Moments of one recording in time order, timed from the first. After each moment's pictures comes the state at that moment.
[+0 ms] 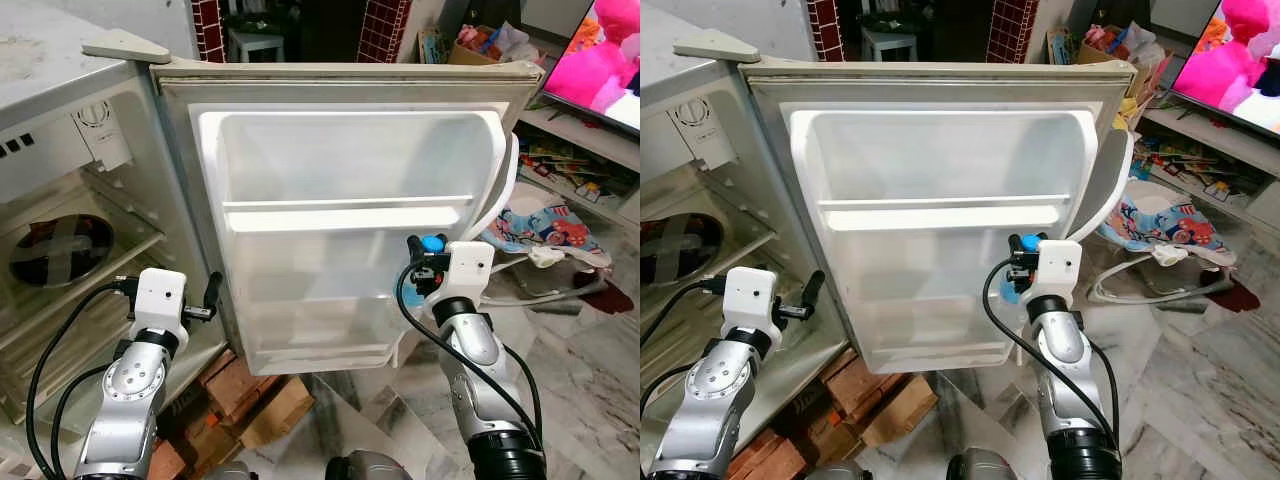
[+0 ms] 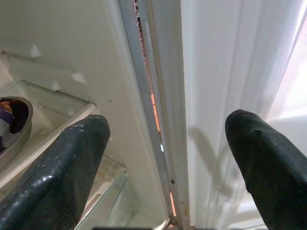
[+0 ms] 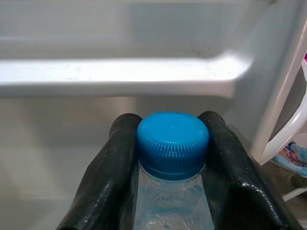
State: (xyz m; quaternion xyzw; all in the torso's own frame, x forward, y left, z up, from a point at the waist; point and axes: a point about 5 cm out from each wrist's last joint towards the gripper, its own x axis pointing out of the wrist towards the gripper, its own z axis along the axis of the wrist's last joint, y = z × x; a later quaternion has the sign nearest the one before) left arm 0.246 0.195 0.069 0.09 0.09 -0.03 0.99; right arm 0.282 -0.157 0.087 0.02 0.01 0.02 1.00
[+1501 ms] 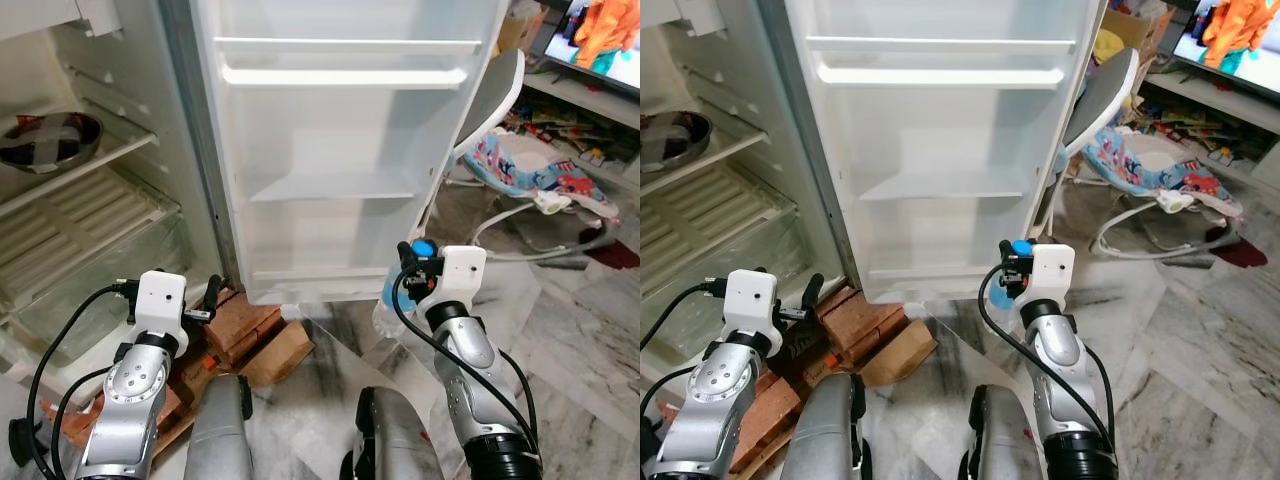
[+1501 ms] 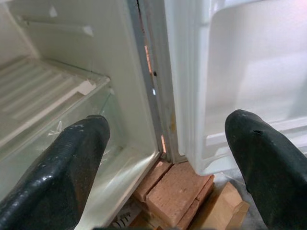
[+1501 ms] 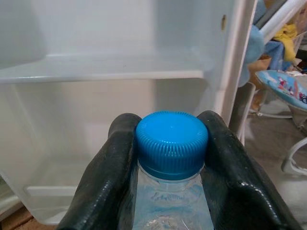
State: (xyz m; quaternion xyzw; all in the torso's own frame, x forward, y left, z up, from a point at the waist) left arm 0.245 0.196 0.066 0.09 0.10 -0.02 0.99; right arm 0.280 -0.149 0.082 0.05 0.02 0.05 1.00
